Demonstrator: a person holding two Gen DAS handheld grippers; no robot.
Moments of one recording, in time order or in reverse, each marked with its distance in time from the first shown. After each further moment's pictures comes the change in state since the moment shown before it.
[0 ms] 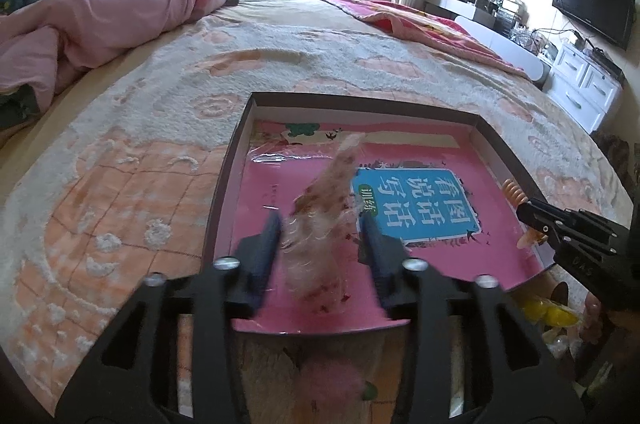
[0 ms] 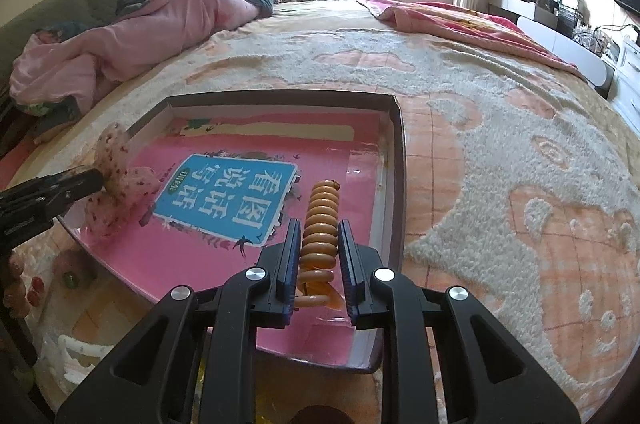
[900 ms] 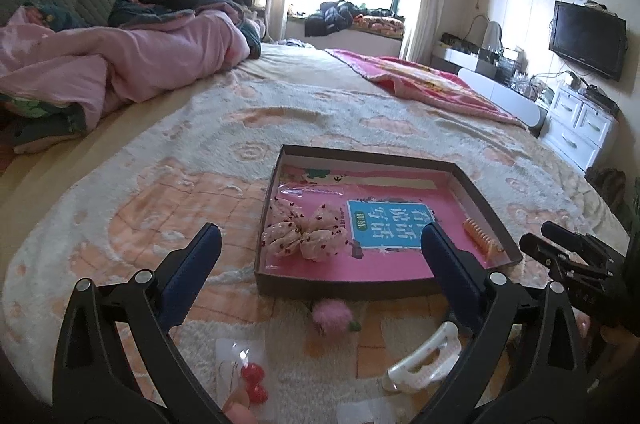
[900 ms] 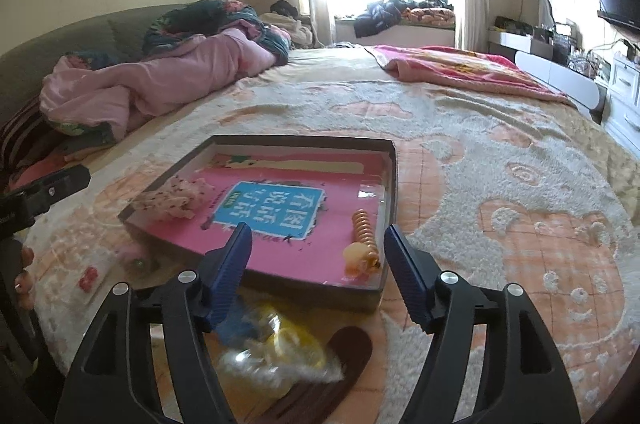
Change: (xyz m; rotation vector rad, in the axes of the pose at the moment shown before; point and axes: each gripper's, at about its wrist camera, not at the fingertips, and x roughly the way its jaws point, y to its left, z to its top) left arm -0.101 -0.001 -0.020 -0.042 -0.207 0.034; right arm -0.092 0.021 -0.025 -0.016 -0.175 0.034
